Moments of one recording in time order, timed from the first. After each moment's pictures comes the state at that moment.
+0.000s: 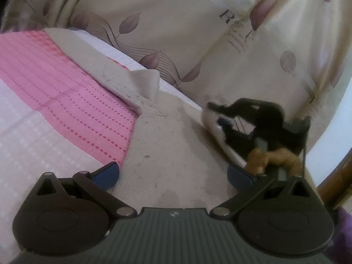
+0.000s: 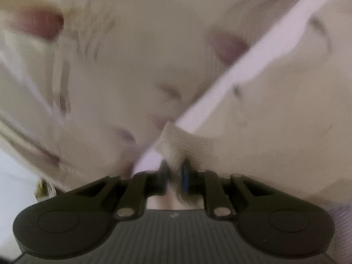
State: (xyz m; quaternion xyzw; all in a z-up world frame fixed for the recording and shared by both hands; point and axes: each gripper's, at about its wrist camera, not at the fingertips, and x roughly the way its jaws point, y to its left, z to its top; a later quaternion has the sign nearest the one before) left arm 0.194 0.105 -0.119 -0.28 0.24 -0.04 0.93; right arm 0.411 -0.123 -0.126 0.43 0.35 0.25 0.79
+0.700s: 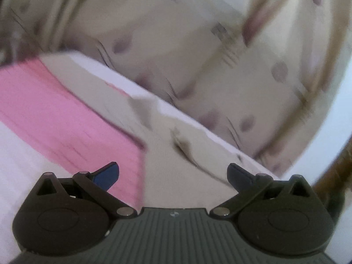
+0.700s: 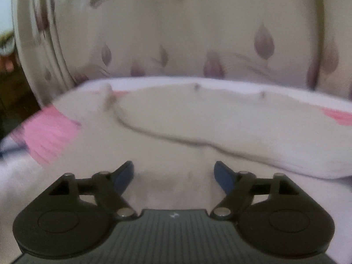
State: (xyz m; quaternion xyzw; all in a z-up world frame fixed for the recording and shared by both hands) left arm 0.194 0.157 -0.075 -0.26 0.23 -0.05 0.94; right arm 0.260 -0.141 -0.094 0.01 0.32 0.19 0.93
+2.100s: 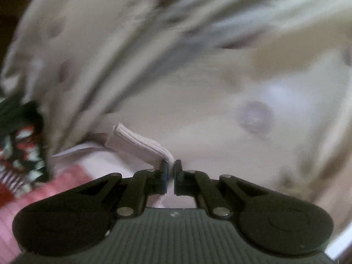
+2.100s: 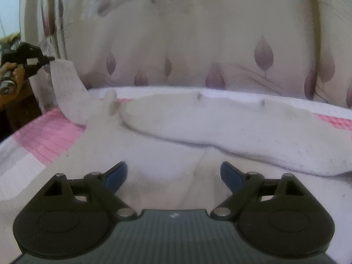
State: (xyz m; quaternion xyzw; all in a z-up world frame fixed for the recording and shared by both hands) left arm 0.356 0.366 0.022 -0.39 0.11 0.01 0.91; right arm 0.244 -0.144 -0.100 0.03 0.27 0.19 0.94
